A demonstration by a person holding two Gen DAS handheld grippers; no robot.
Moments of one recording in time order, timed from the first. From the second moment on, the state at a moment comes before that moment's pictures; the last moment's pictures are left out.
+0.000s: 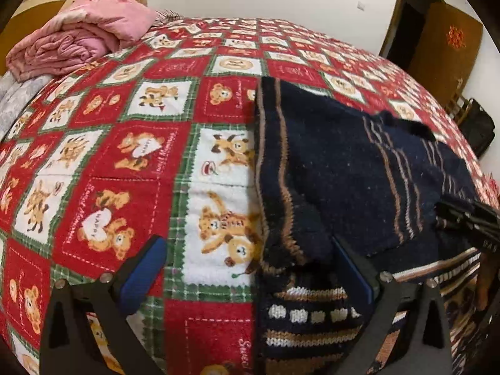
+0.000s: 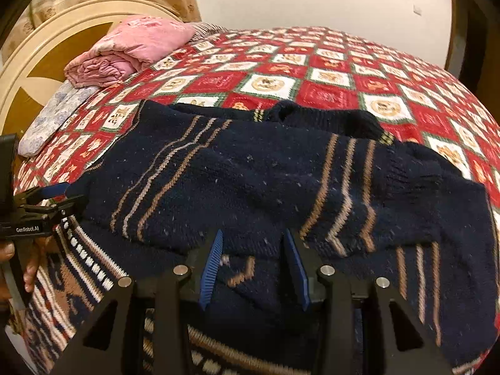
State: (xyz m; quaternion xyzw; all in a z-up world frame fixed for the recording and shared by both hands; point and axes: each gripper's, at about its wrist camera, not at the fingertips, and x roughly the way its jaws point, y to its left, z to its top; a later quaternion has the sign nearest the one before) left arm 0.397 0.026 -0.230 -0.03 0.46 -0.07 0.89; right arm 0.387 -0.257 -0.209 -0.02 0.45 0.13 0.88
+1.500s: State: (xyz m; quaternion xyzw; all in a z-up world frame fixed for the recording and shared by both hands) left arm 0.158 0.016 -0.223 0.00 0.44 -0.04 0.90; right arm 0.080 -0.368 -0.210 0.01 0.43 0.03 0.90
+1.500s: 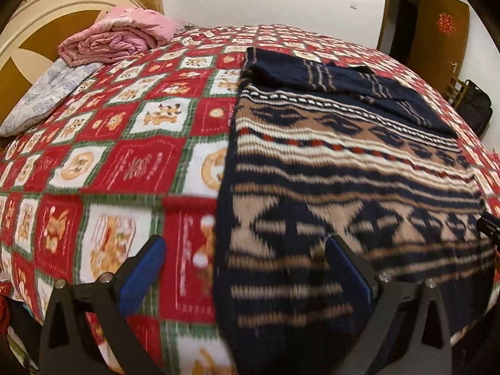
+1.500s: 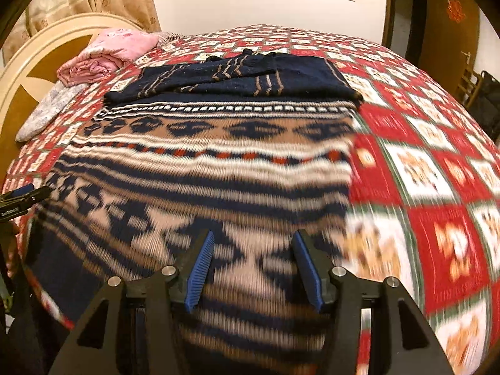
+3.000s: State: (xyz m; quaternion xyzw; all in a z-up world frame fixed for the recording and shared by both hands) left arm 0.088 0.018 -0.245 -0.01 0.51 -0.14 0.85; right arm -0.019 -0.395 -0.230 0.13 0.45 0.06 0.88
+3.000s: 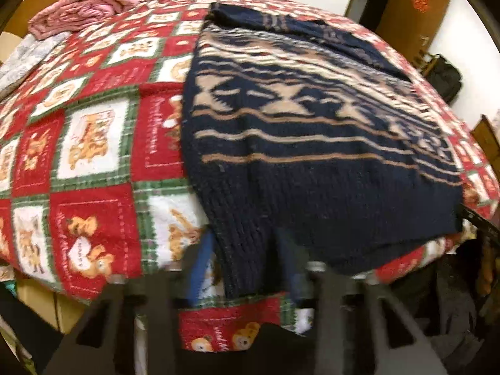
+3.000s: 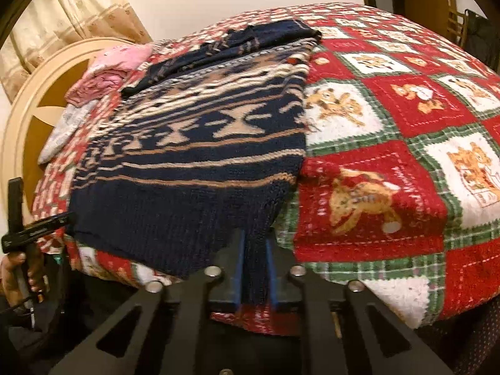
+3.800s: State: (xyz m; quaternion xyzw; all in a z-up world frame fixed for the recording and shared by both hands) left arm 0.114 0.054 -0.173 -0.18 0.40 -0.24 0.87; right arm -0.005 -0.429 -0.166 0.23 0.34 0.12 0.91
